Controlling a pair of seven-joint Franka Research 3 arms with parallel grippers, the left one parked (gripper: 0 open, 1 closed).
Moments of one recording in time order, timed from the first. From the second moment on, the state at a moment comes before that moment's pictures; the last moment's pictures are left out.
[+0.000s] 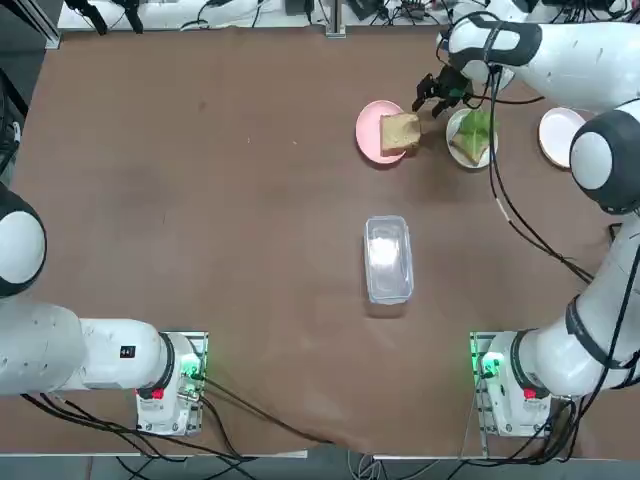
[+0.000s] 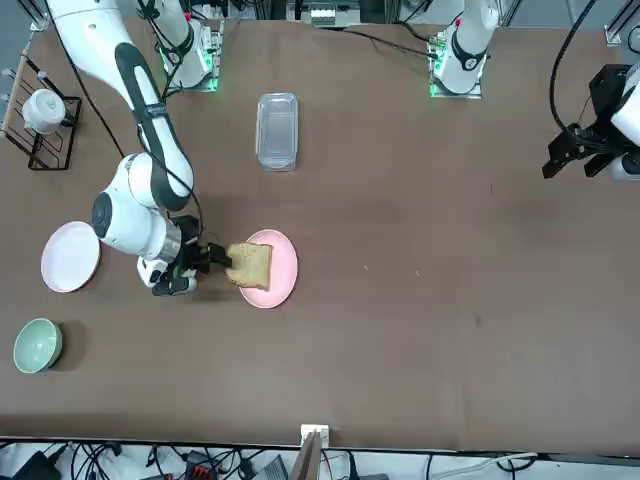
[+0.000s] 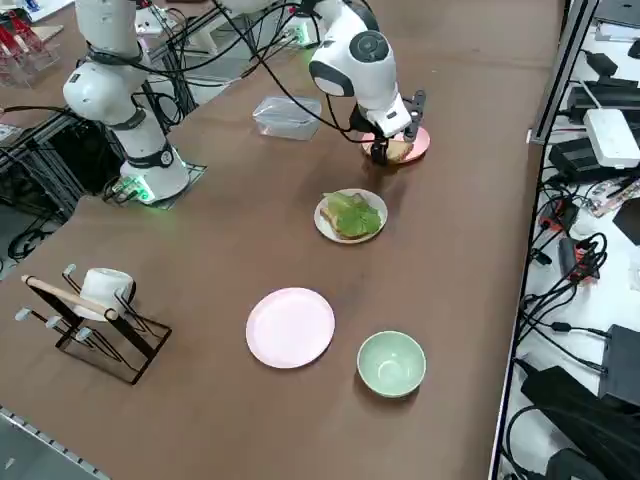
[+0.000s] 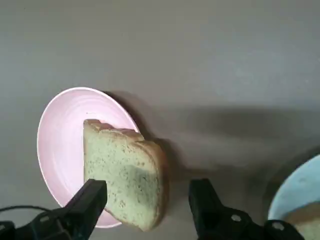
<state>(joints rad) 0.20 0.51 0.03 -1.85 0.55 2.38 -0.21</state>
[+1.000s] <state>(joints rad) 0.22 0.56 0.03 -1.88 0.57 2.43 -0.22</state>
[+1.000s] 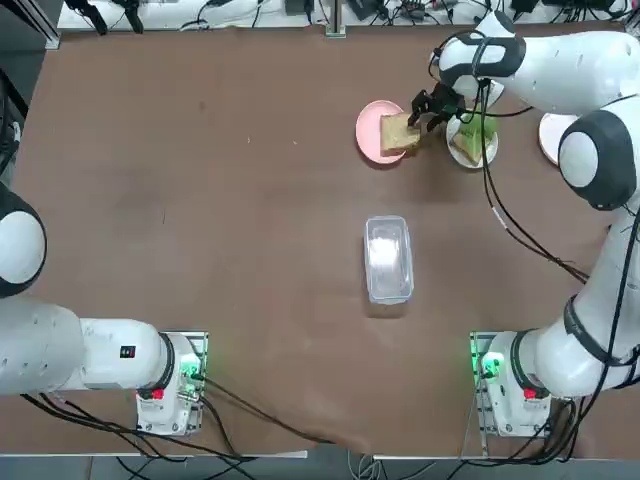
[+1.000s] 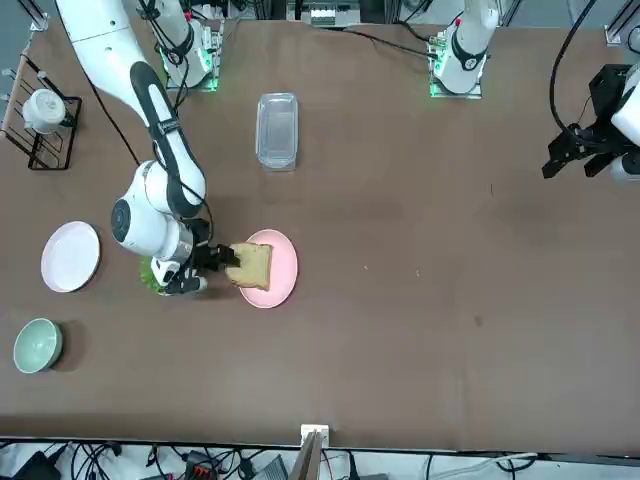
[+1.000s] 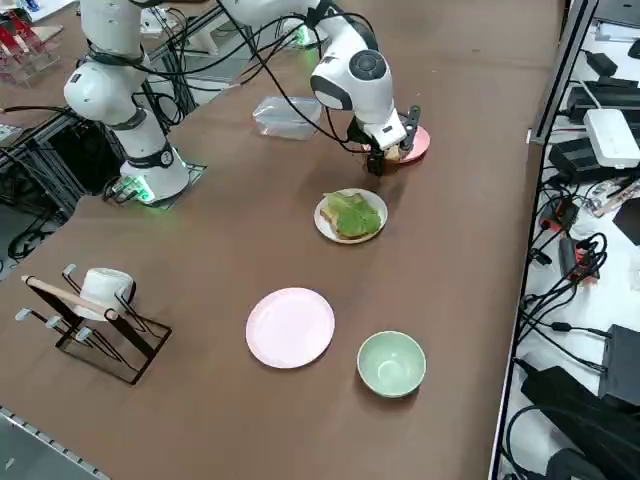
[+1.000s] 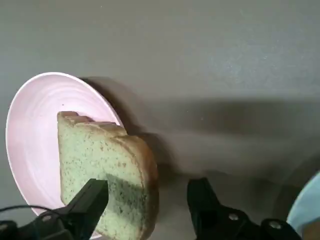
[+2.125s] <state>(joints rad) 0.23 0.57 0.03 -1.87 0.58 2.44 -0.22</state>
